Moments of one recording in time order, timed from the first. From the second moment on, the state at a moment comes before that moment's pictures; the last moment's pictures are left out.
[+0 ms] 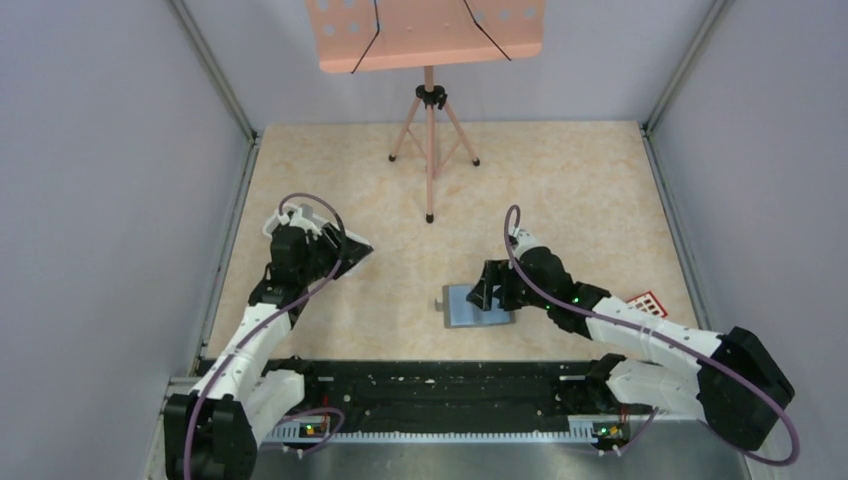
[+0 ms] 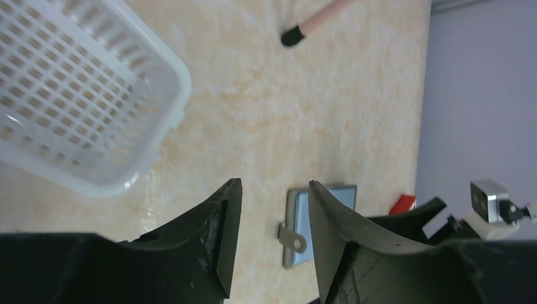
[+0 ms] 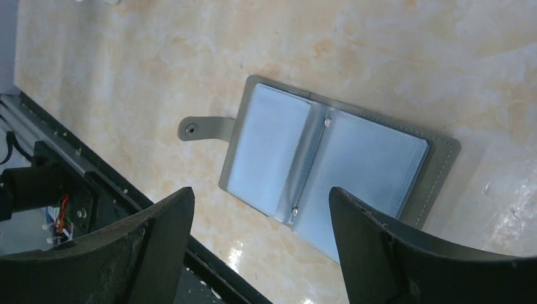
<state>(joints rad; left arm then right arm) -0.06 0.95 0.52 -0.05 0.35 -0.81 0.73 1.04 0.47 -0.02 -0.12 0.60</state>
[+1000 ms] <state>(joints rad) -0.18 0.74 0.70 -0.57 0.38 -0.54 1.02 1.52 0.77 -0.20 0.29 0.81</state>
